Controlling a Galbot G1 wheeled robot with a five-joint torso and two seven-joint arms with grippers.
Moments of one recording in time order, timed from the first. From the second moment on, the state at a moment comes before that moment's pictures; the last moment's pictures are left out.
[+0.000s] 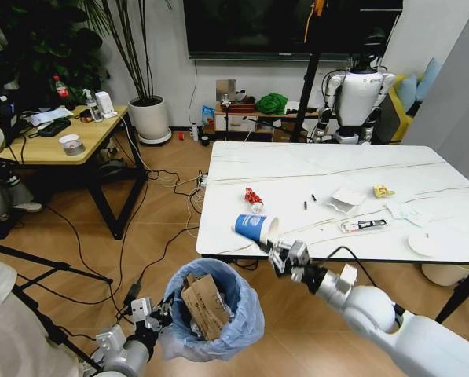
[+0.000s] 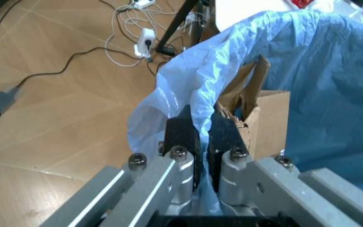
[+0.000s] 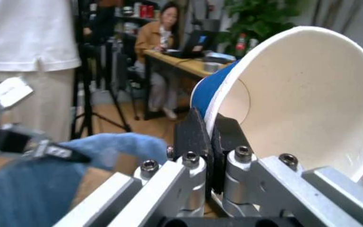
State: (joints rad) left arm 1.73 -1.15 -0.41 -2.09 -0.81 0.18 -0.22; right arm -1.00 0.70 -0.22 1.86 0.58 0.32 -0.28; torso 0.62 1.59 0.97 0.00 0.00
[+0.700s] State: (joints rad) left arm 1.69 -1.17 -0.40 -2.07 -0.81 0.18 -0.22; right arm -0.96 0.74 -0.35 1.78 0.46 0.39 -0.43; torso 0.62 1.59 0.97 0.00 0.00
